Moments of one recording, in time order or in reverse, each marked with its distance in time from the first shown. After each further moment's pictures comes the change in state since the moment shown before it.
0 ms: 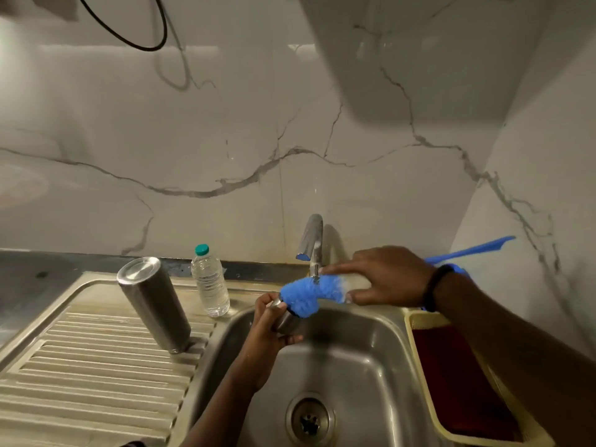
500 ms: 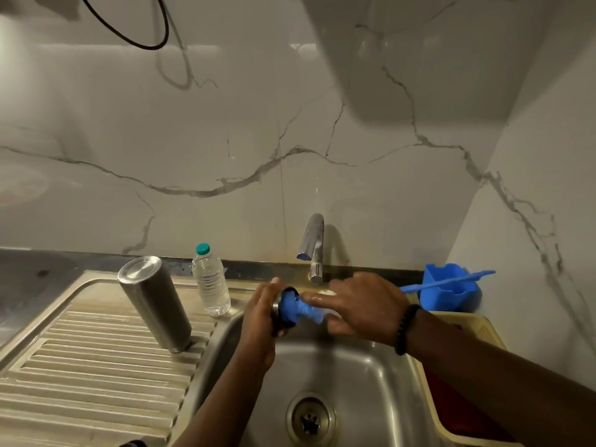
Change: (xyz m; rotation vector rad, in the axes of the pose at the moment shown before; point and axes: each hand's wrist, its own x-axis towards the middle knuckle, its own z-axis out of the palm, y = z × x) left_hand 0.012 0.018 0.012 0.073 0.189 0.005; right_hand 0.015 -0.029 0.063 -0.211 0.304 -0.191
